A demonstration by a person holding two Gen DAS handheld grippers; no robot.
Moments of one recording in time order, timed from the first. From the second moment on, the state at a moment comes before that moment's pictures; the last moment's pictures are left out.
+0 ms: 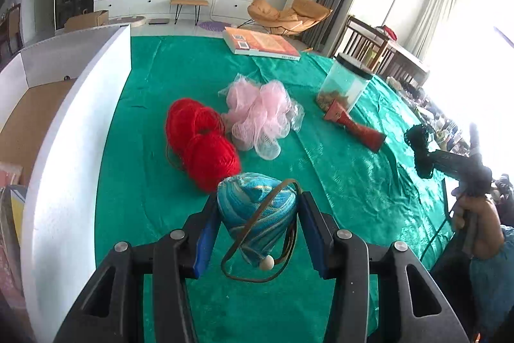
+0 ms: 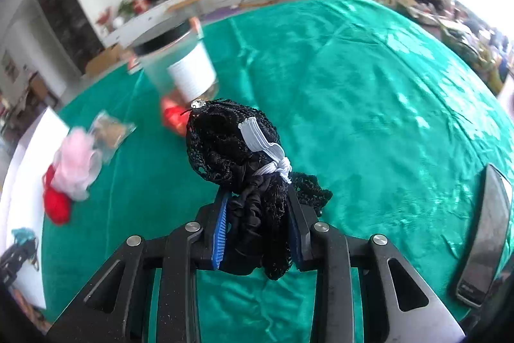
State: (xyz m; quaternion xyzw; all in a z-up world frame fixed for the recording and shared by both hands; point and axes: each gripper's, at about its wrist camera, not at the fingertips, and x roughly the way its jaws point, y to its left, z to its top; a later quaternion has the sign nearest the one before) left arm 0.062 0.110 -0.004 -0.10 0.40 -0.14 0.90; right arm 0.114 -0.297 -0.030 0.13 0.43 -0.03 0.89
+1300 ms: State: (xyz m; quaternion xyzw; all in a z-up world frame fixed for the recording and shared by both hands) left arm 0.012 0.151 0.004 -0.11 0.42 -0.10 0.89; right arm 0.062 -0.089 -0.048 -0.07 0.42 0.10 0.90
